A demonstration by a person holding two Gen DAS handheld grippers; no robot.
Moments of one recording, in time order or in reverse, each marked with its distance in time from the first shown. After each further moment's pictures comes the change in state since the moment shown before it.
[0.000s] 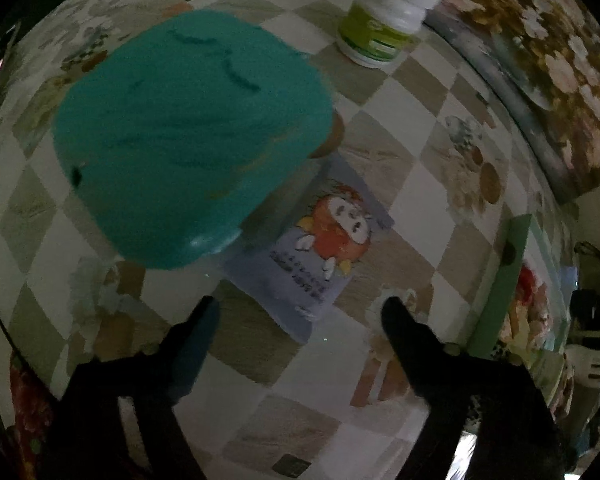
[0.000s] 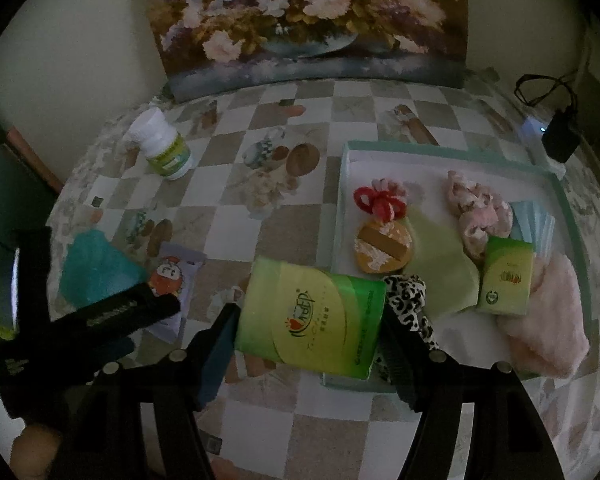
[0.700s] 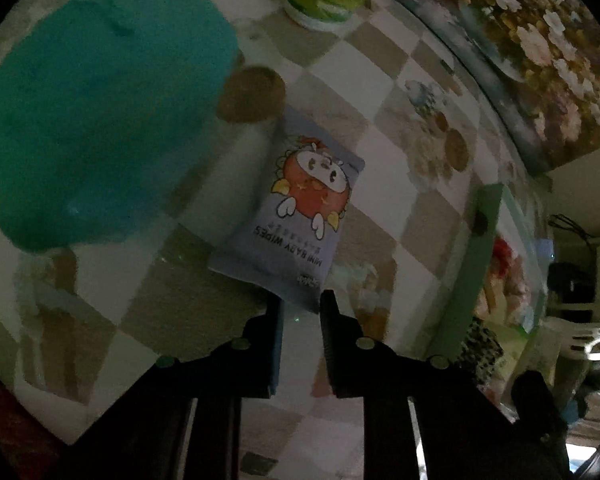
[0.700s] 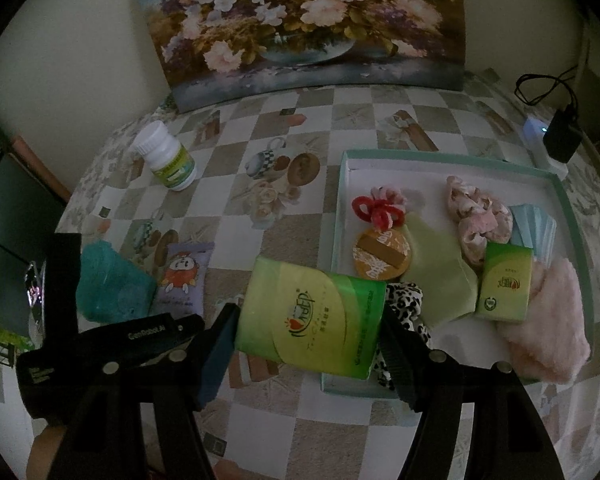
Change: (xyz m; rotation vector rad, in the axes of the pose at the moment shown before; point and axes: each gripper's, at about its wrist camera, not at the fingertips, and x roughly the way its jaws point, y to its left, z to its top) left arm 0.015 -0.023 -0.010 0.048 0.092 -0.136; right arm -0.004 -0.008 0.003 0.024 -0.012 0.027
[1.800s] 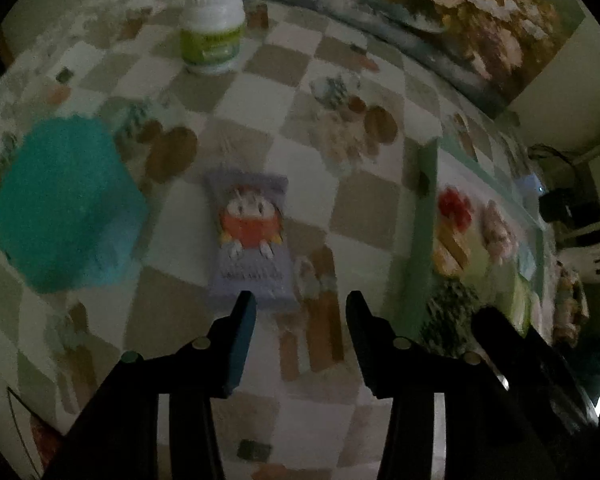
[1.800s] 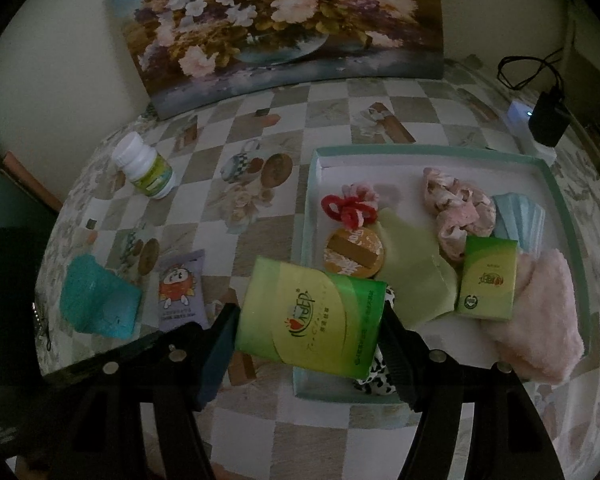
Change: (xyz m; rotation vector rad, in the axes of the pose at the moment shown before) left arm -0.032 -0.066 -0.012 0.294 -0.090 0.097; right arm 0.003 -0.023 0.004 0.052 0.012 -0.016
